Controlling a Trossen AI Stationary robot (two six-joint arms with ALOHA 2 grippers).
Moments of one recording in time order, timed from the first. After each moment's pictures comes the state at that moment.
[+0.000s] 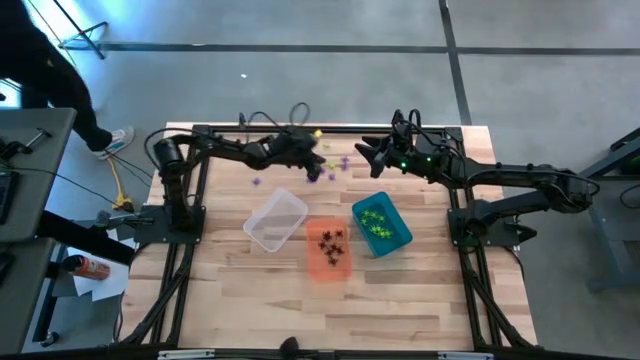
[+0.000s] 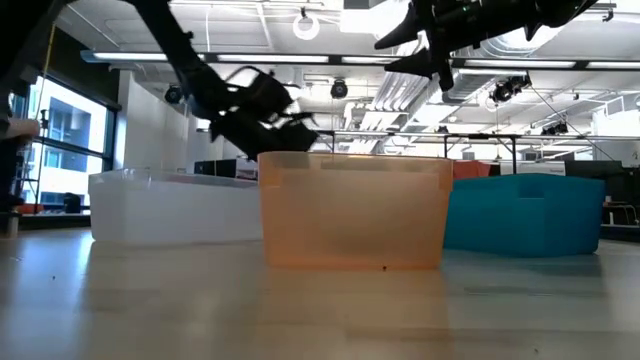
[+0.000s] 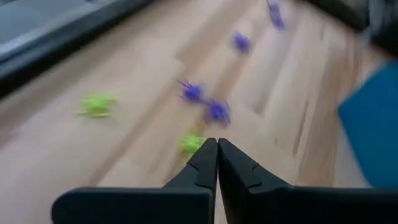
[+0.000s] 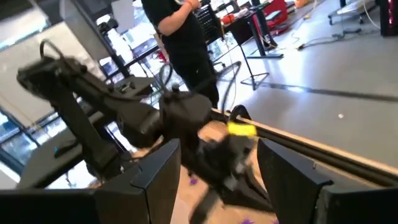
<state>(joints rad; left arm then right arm) 0.51 1.89 0.97 0.32 0.18 -0.20 -0.28 1.12 0.74 0.28 0.20 0.48</state>
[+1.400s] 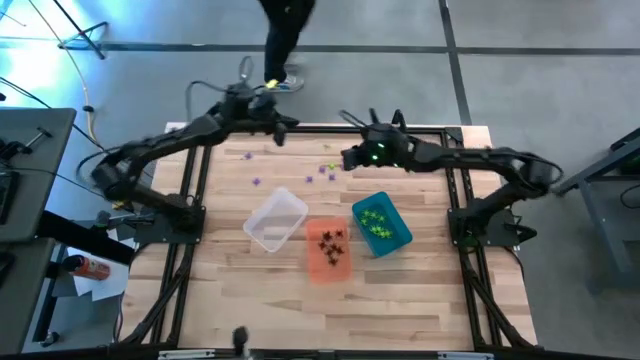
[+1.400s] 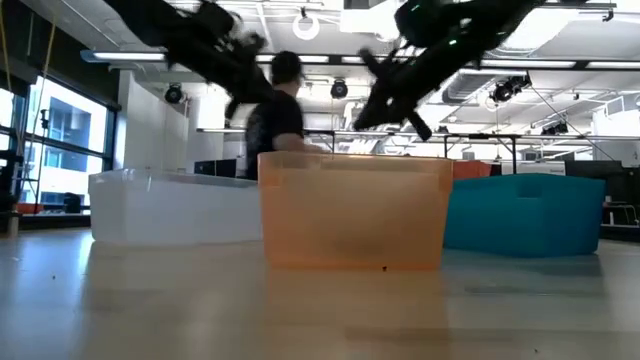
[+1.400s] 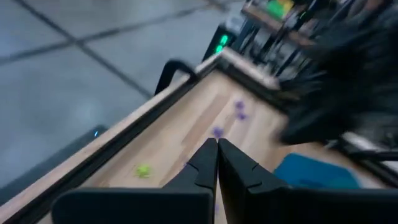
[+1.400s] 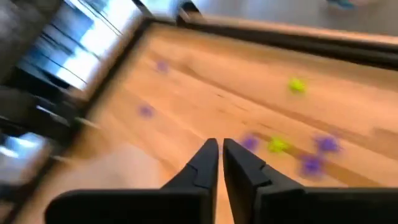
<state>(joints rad) 0.74 1.38 0.98 0.01 0.38 -0.24 -0.39 1.49 0.97 -0.03 0.04 0.72</state>
